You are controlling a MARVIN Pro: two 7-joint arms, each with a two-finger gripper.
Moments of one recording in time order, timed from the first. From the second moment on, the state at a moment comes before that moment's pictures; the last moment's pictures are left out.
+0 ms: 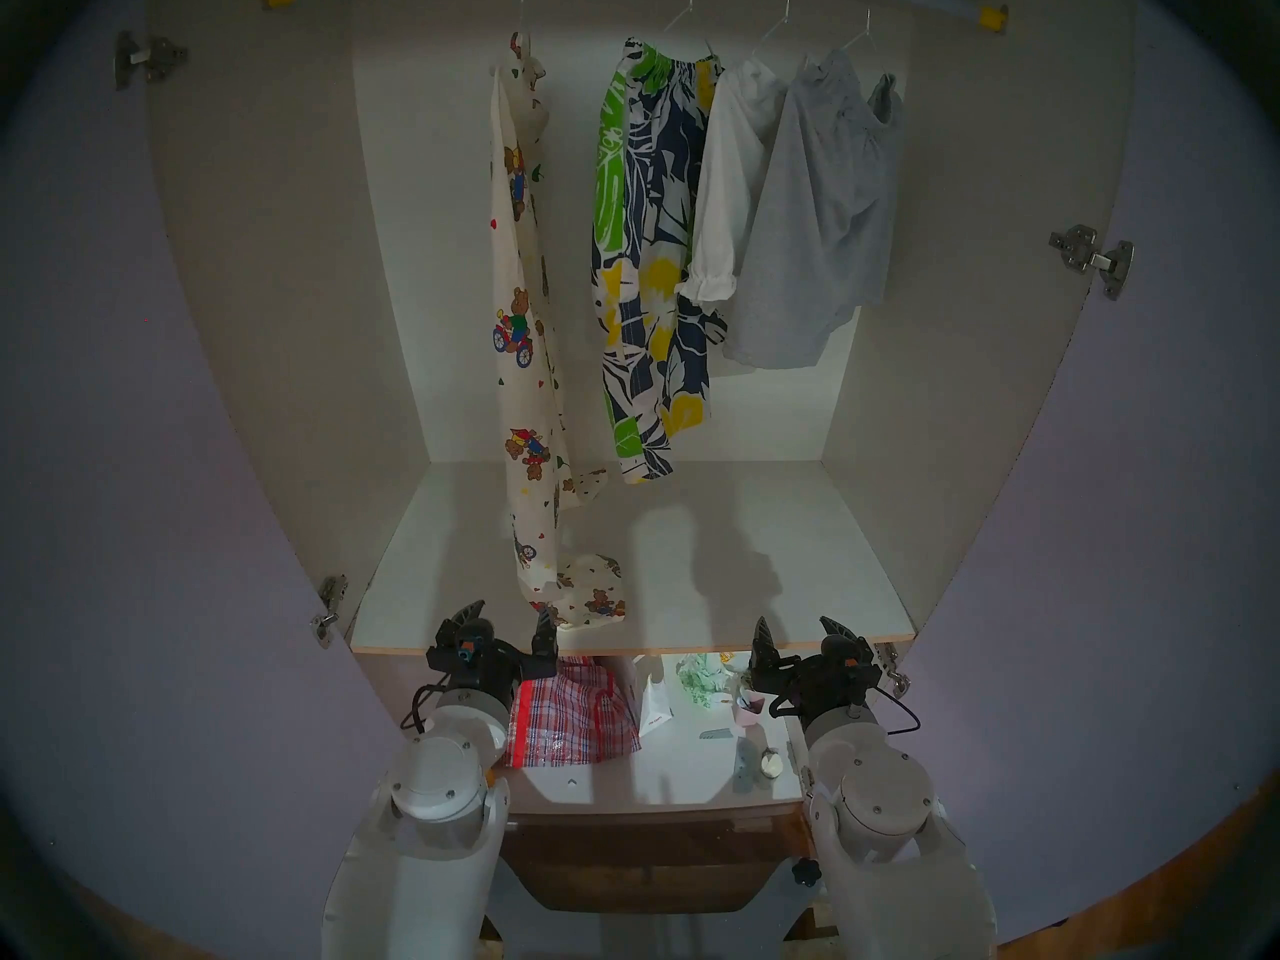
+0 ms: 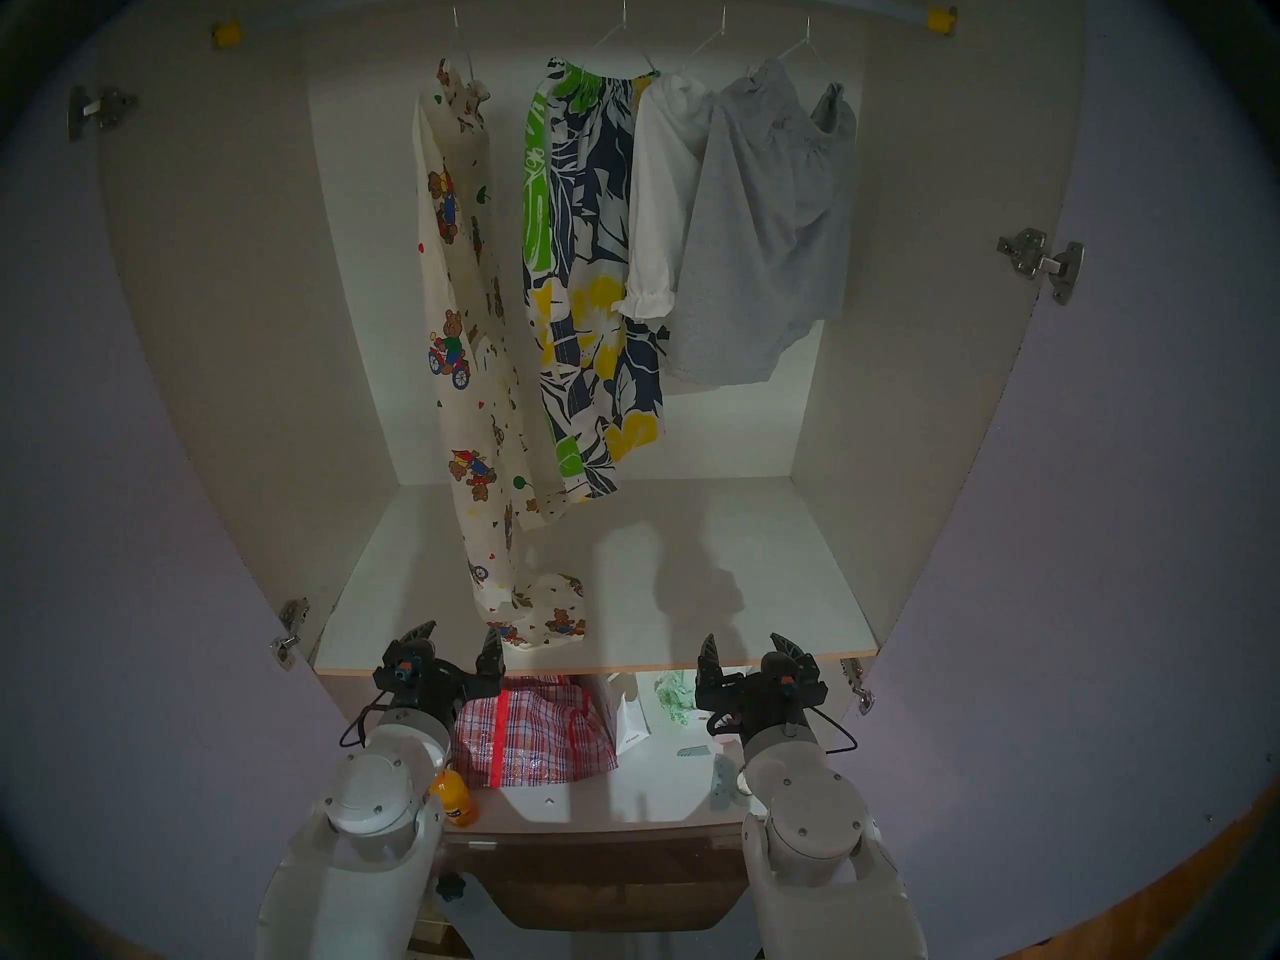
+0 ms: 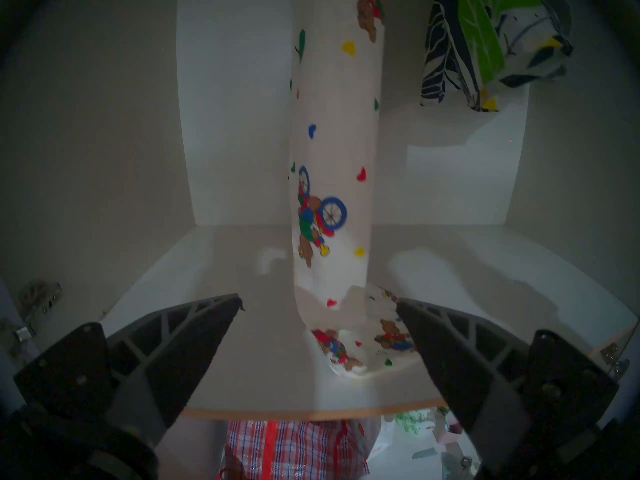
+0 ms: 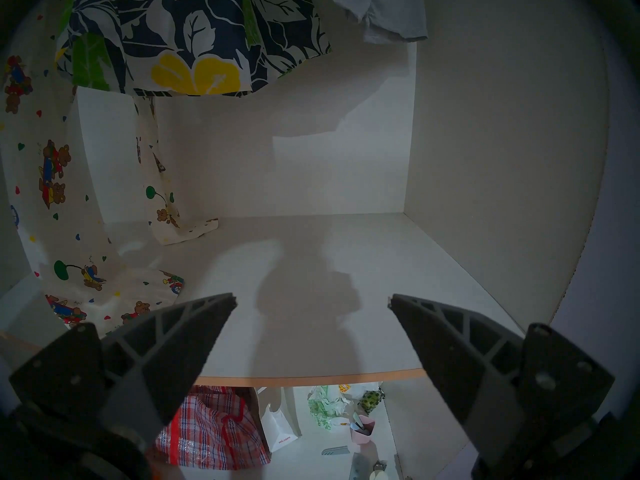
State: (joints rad) left arm 1.82 -1.53 -1.54 -1.70 -0.02 0.01 0.02; right arm -1.90 -1.57 1.53 -1.74 0.01 0.00 -0.01
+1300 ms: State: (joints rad) left arm 1.54 -1.37 -1.57 -1.77 0.00 0.13 -0.04; right arm -1.91 -1.57 1.53 -1.73 0.01 0.00 -0.01
